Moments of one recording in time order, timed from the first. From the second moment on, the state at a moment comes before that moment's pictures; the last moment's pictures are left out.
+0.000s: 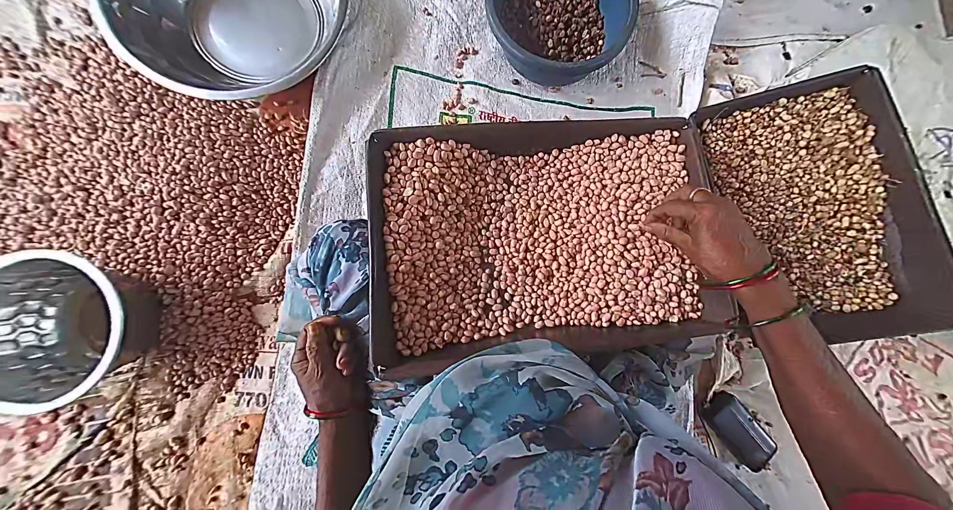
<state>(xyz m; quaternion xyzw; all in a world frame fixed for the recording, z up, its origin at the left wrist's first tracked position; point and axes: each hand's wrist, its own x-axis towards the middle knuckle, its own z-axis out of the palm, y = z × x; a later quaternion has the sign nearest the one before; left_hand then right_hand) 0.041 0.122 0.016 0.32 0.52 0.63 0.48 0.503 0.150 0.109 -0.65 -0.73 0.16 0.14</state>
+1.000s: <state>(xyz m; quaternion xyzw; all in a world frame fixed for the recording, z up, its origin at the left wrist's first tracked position) 0.041 0.122 0.016 0.30 0.52 0.63 0.49 0.339 0.240 0.060 -0.37 -0.84 0.31 0.24</state>
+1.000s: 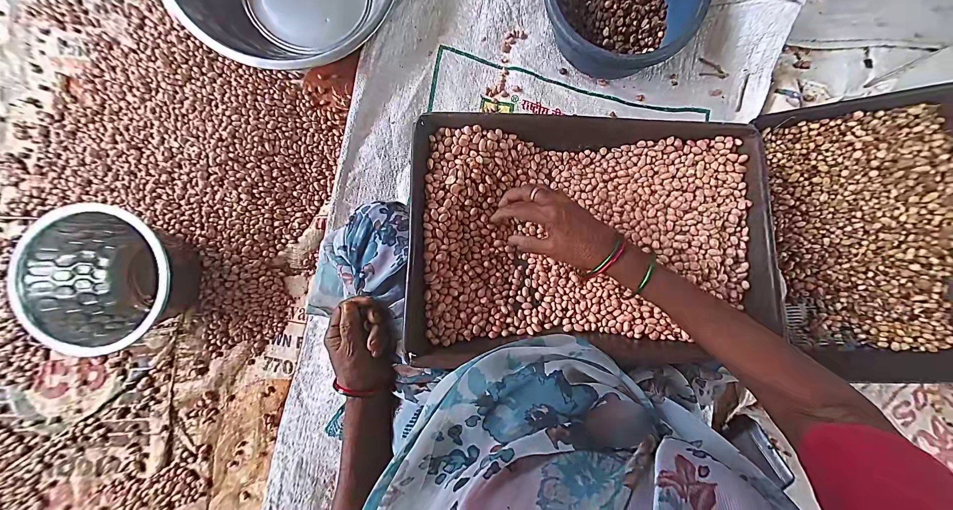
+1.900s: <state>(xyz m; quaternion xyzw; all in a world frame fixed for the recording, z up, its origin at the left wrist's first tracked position) -0.004 0.117 0.030 0.39 0.33 0.32 0.80 0.406 0.173 0.111 -0.65 -0.73 0.20 0.01</state>
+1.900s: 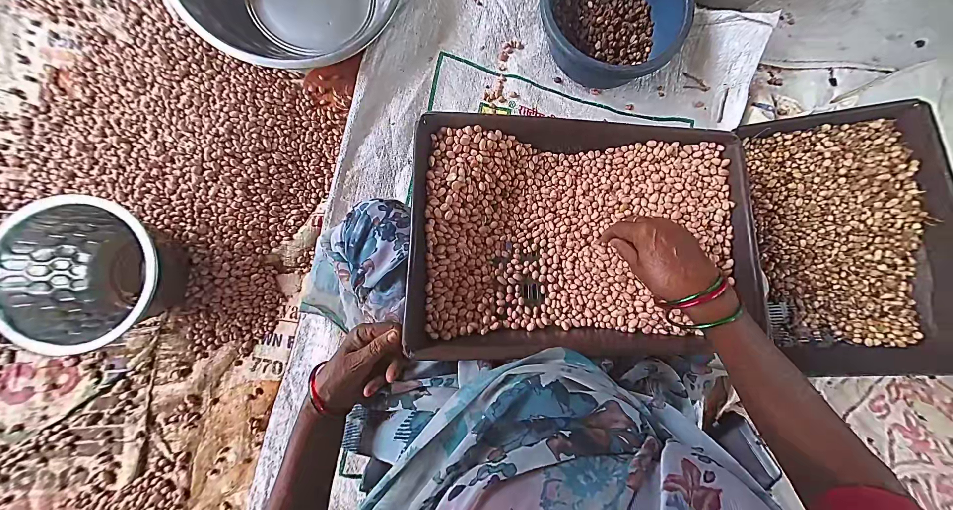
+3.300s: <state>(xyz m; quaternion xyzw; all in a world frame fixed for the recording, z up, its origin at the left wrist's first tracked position) 0.022 0.100 0.005 0.40 0.43 0.57 0.58 0.302 0.163 0.078 -0.35 -0.86 0.31 0.19</state>
